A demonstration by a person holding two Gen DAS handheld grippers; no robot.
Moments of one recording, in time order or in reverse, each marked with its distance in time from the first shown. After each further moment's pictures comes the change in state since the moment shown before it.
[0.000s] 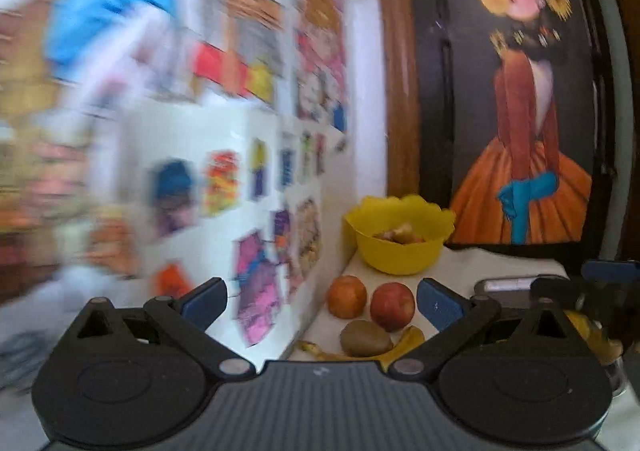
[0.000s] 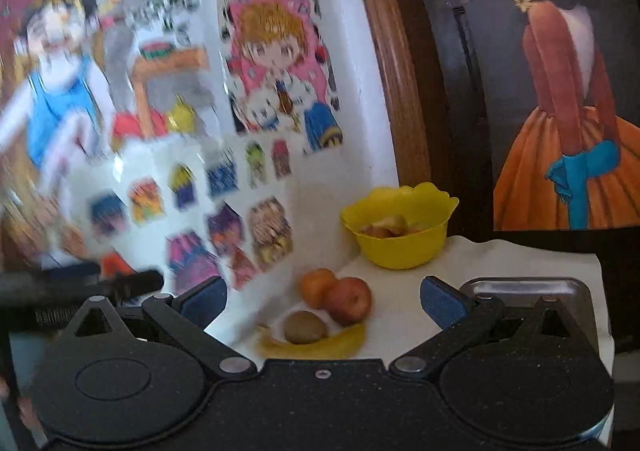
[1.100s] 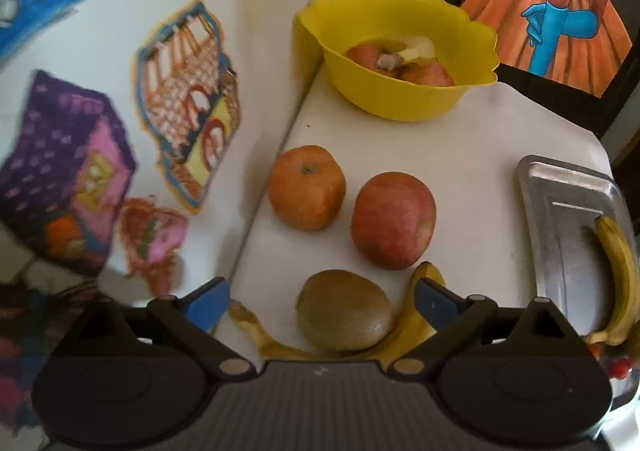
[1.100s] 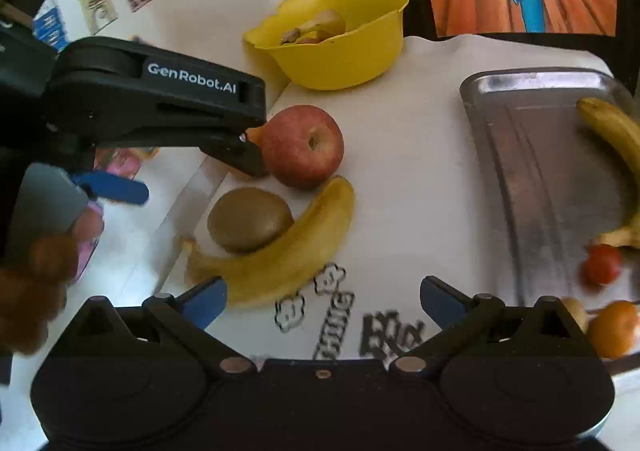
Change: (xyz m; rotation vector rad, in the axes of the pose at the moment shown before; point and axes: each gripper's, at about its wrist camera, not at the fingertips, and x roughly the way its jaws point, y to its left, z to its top) left arm 0.250 -0.019 0.024 0.024 0.759 -0.125; right arm 0.171 0.022 -0.054 0.353 0.463 -0.264
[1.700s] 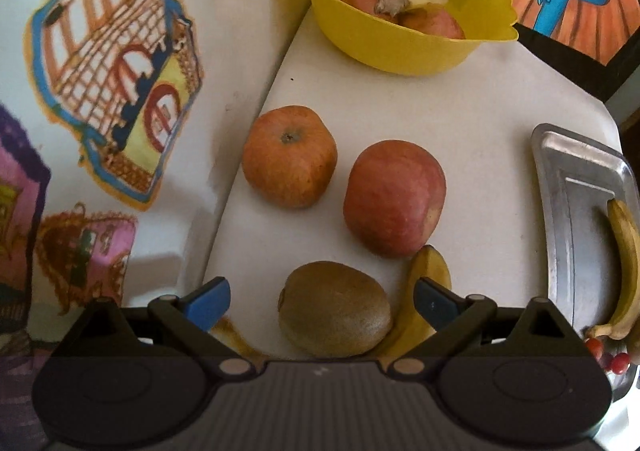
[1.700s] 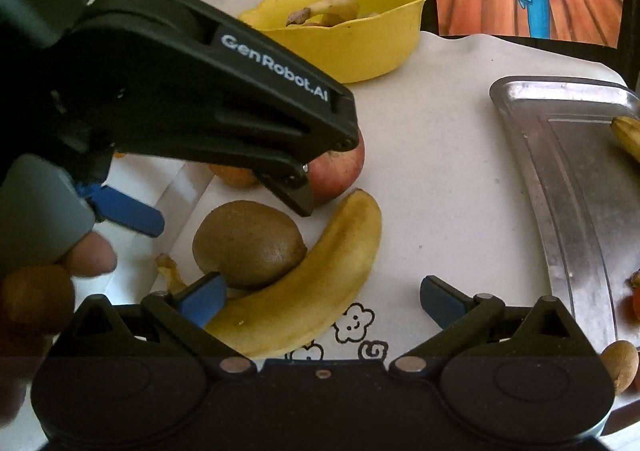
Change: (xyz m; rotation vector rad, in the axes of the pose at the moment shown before) left arm 0.039 -0.004 0.019 0.025 0.175 -0.024; right arm 0.041 0.028 0.015 -0.049 0.020 -0.076
